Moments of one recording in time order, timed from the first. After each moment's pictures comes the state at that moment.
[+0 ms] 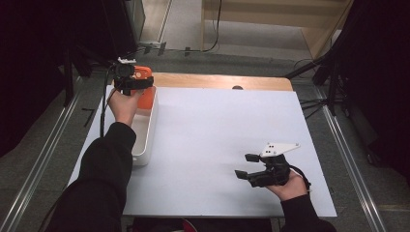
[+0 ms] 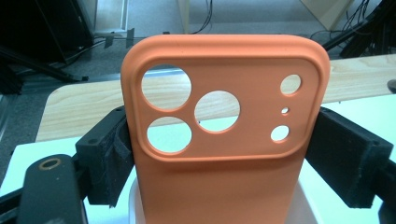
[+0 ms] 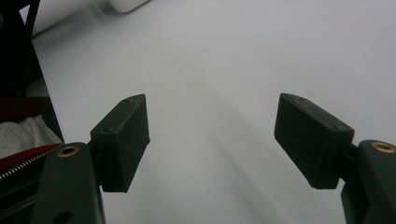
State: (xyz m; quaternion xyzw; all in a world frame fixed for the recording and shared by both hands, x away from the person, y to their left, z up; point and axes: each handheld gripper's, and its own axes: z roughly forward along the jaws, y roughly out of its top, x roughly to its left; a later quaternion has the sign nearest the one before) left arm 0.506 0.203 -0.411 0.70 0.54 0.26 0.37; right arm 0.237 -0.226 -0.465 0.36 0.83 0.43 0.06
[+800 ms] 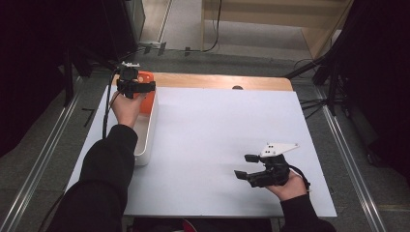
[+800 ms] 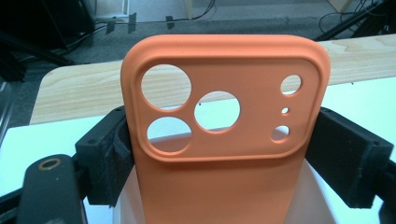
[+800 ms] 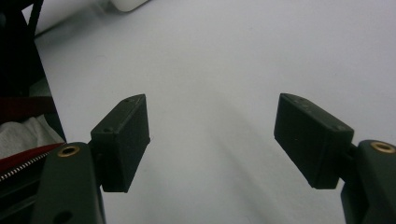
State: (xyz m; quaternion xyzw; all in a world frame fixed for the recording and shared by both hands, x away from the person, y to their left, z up) left arm 0.507 0.197 -0.423 0.71 0.55 0.25 0.35; right arm 0.237 -0.225 -0.466 0.36 0.83 0.43 0.05
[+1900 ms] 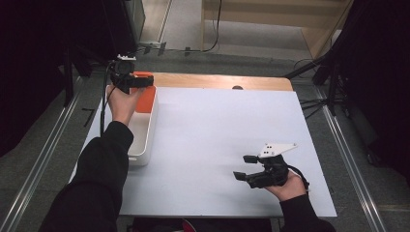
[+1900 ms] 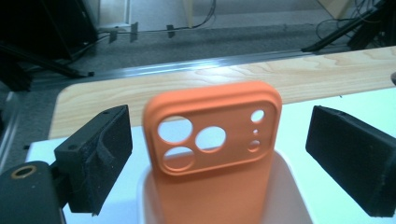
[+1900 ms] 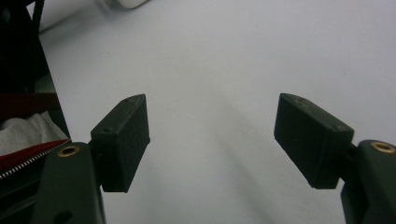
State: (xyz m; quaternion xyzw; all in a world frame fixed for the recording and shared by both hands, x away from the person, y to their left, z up) left arm 0.504 0.204 -0.393 0.71 0.54 0.27 0.35; right arm 0.237 -0.222 -0.467 0.35 0.83 0.43 0.04
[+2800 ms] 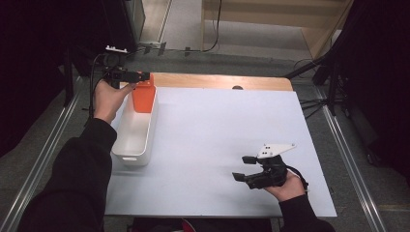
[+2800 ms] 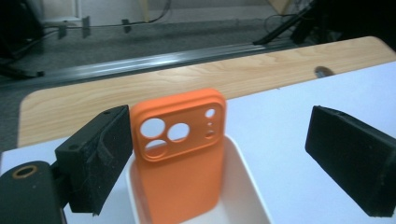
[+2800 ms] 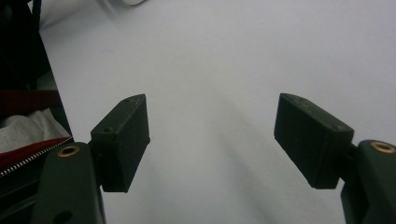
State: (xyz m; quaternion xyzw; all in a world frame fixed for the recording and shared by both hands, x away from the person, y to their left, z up) left arm 0.487 0.223 -0.354 0.75 0.51 0.17 0.40; right arm 0.236 -0.219 -0.468 0.35 0.83 0.43 0.04
